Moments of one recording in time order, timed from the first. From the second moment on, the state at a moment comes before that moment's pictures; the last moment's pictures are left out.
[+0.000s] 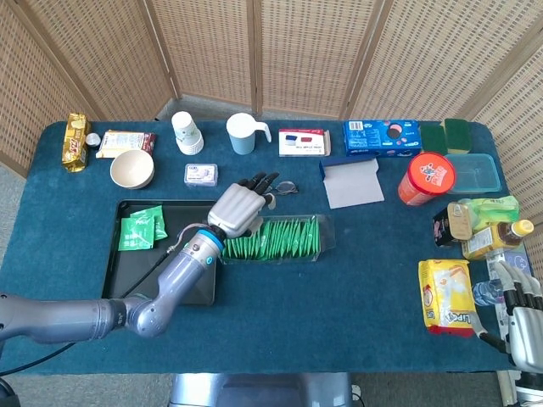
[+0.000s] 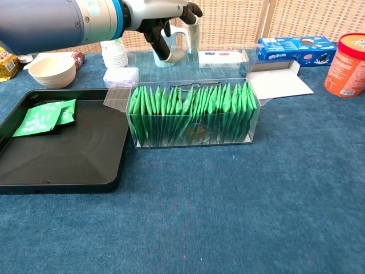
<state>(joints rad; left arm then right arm) -1.14 -1.50 -0.29 -1.62 0.71 0.91 0.66 -0.05 -1.22 0.05 -1.50 -1.53 1.62 0.21</state>
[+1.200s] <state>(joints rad) -1.17 -1.53 -0.29 -1.45 0.65 0.87 0.56 -0.05 -1.22 0.05 -1.54 -1.51 1.59 0.17</state>
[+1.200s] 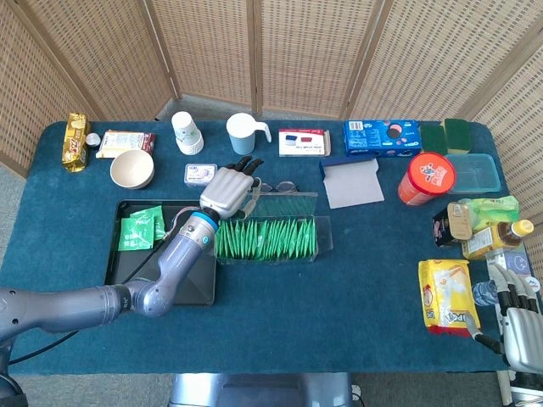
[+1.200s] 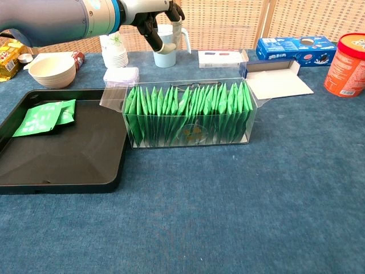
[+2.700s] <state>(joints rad) -1.25 -1.59 -0.26 -1.20 0.42 0.72 0.50 -0.06 -1.22 0.05 -1.56 -1.49 1.57 0.14</state>
